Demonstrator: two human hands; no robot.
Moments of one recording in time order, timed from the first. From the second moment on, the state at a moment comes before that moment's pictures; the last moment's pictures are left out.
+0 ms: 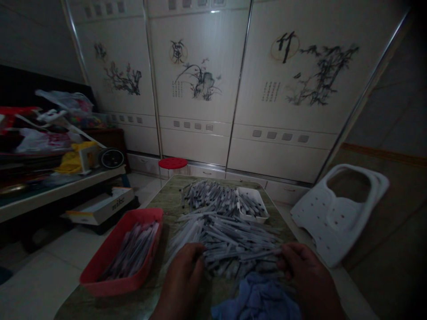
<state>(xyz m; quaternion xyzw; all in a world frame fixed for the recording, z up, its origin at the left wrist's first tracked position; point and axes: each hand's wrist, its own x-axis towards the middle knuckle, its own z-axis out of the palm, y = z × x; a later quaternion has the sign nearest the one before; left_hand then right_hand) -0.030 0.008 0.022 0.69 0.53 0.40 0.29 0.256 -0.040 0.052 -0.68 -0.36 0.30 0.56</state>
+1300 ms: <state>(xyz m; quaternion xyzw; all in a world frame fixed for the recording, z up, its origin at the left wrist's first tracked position) 0.043 -0.003 0.021 0.80 0.58 0.13 0.12 0.272 -0.042 0.051 -0.68 -0.35 0.31 0.57</state>
